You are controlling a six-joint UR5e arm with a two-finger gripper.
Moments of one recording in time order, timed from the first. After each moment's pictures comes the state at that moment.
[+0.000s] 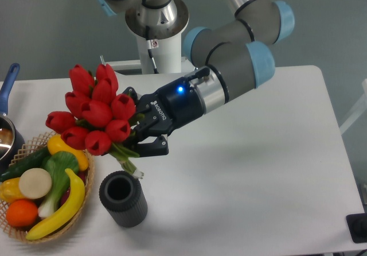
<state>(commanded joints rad) 2.50 -1.97 -1.54 -0.79 0.00 1.19</state>
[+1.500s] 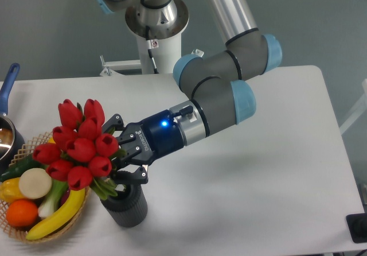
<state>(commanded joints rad) 2.45 -2.07 -1.51 -0.79 0.00 1.19</state>
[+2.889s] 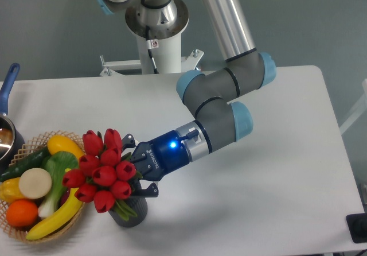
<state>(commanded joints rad) 2.47 -2.12 -1.62 -0.79 0.00 1.26</state>
